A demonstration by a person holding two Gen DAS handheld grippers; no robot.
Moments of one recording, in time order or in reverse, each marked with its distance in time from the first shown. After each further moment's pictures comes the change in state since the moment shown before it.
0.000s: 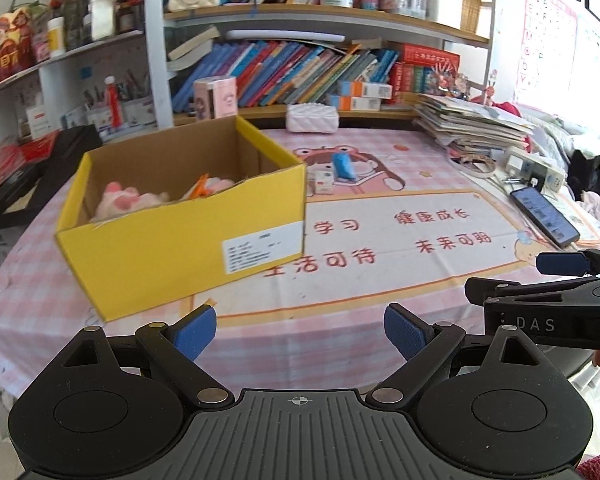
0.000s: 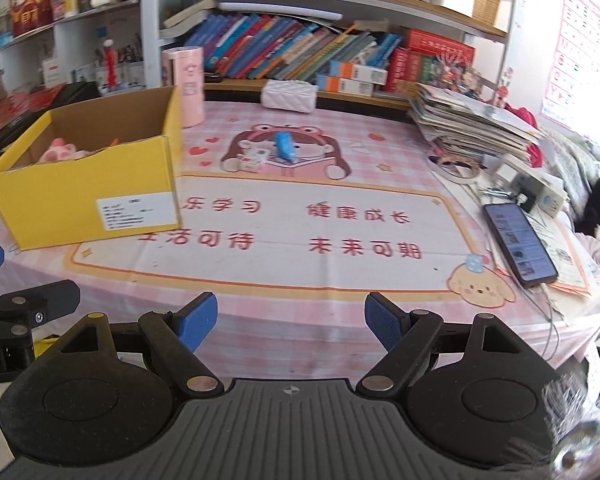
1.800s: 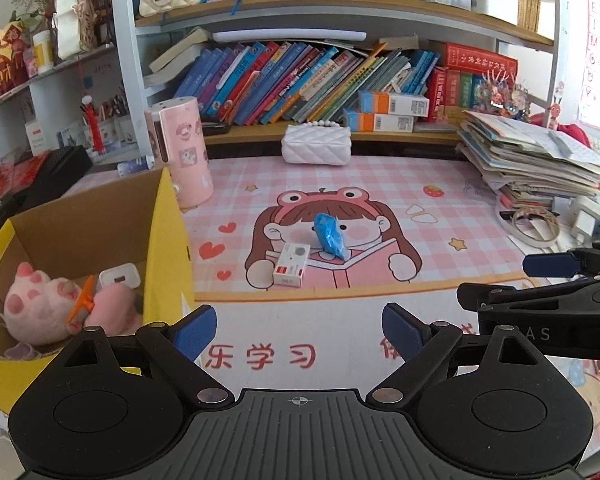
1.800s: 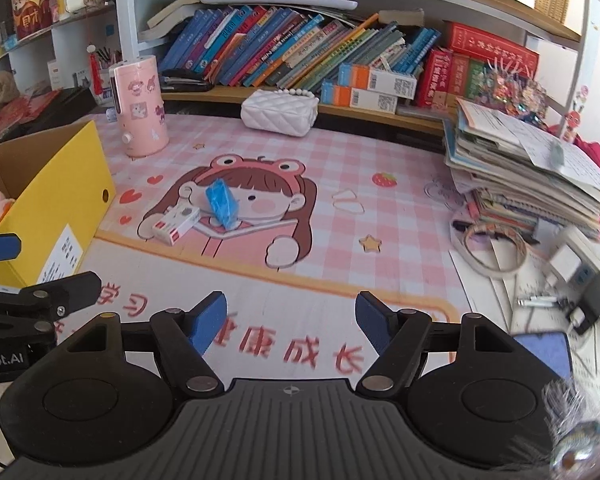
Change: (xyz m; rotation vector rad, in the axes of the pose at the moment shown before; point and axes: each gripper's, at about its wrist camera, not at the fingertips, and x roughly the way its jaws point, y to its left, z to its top) left arm 0.152 -0.099 0.119 -0.071 0.014 0.185; right arm 0.164 -0.129 0.126 -0.121 0.015 0.207
